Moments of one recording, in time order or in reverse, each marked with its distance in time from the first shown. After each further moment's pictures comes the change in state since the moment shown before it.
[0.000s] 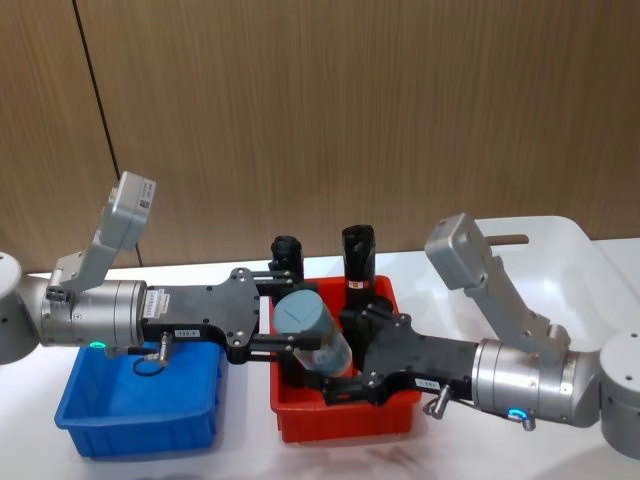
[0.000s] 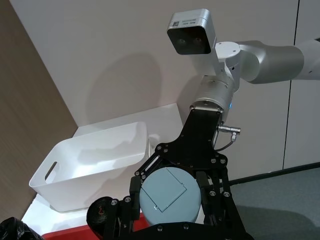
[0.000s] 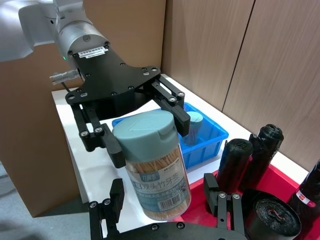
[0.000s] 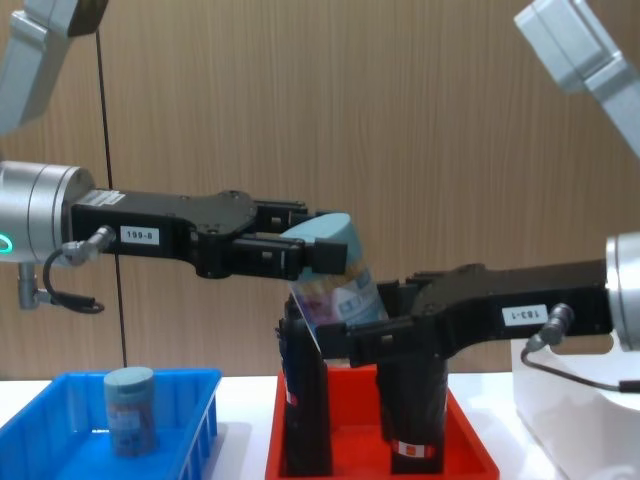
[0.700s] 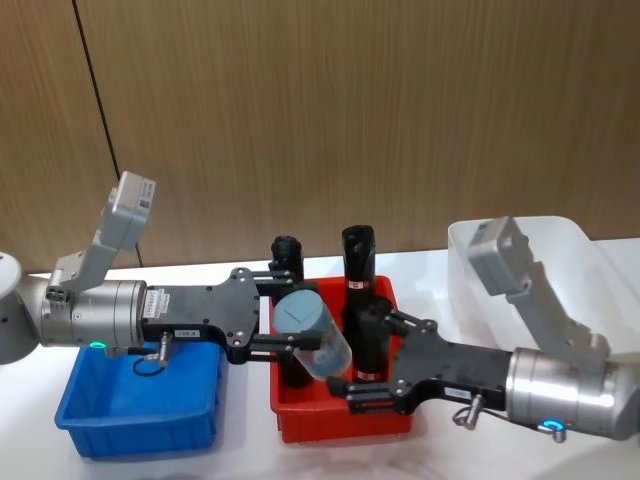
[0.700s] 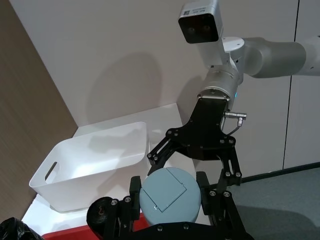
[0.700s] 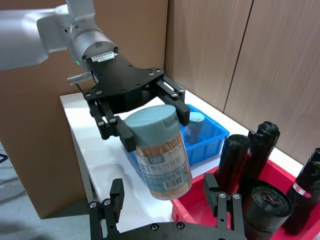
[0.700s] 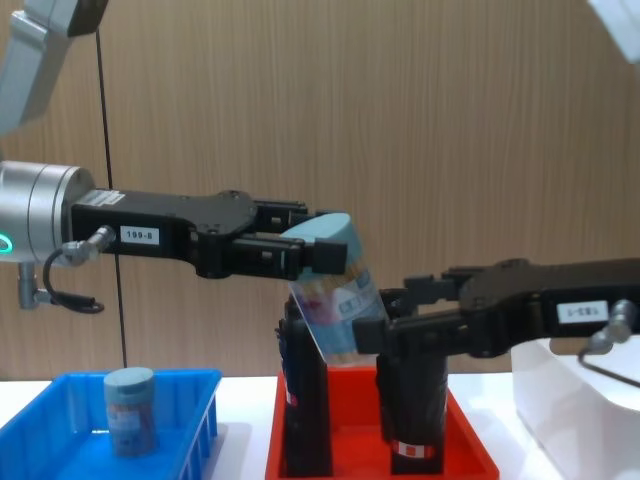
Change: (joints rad) left arm 0.000 0.000 0.000 0.000 0.000 0.000 0.000; right arm -0.062 0.055 0.046 -0.073 0.059 0.000 0.021
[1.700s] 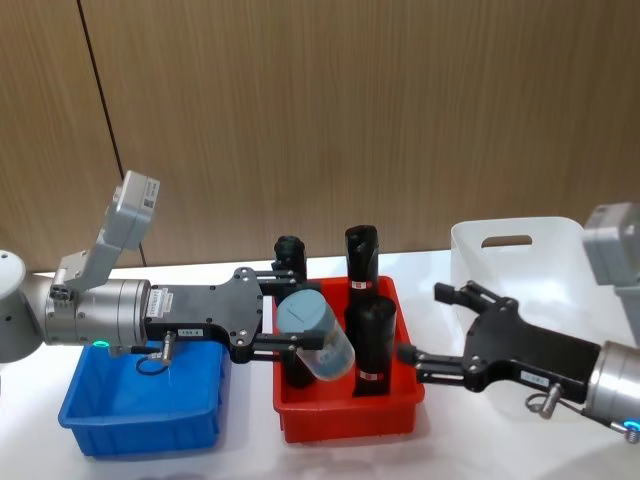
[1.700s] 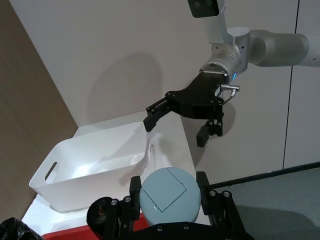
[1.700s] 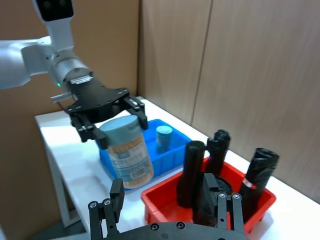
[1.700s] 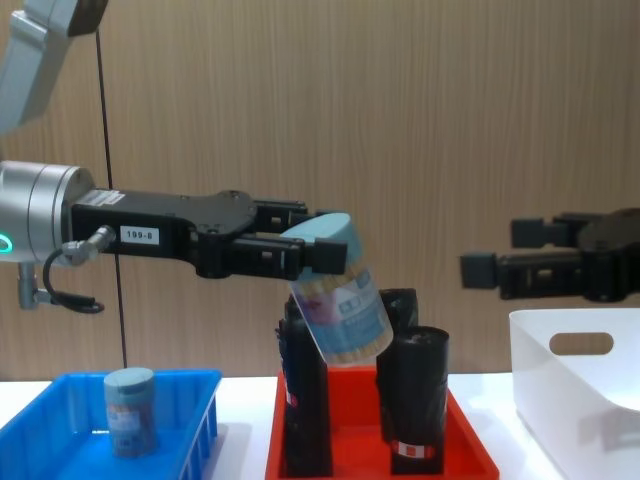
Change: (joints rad) left arm 0.000 0.000 0.000 0.000 0.000 0.000 0.000; right arm -0.117 0.103 0.113 -0.113 0.119 -0.072 -0.087
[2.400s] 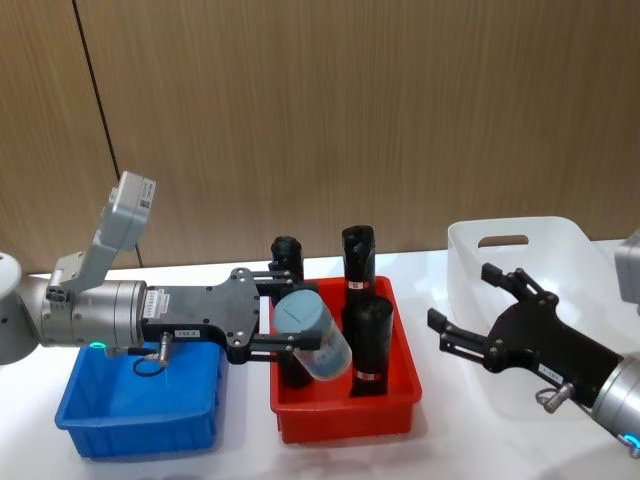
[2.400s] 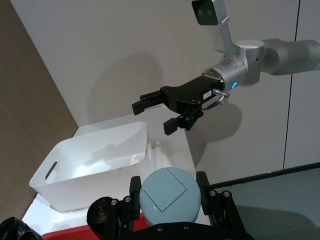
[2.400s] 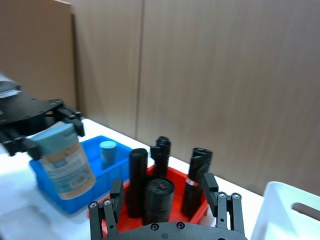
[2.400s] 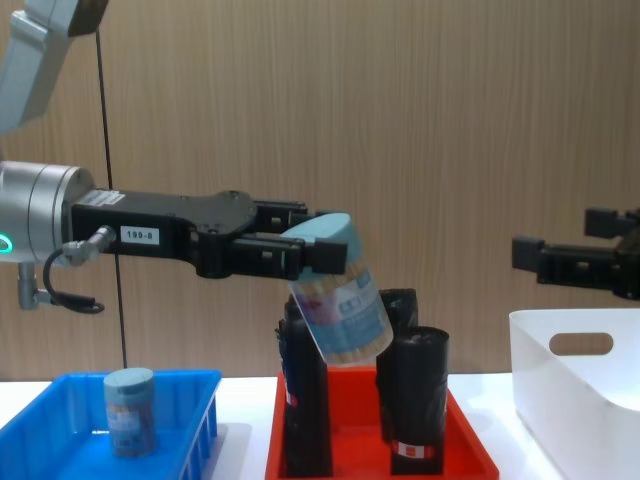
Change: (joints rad) left arm 0.002 0.001 0.000 -0.002 0.000 0.003 0.003; right arm -0.115 -0.028 0.019 -0.024 -0.014 -0.156 -0.295
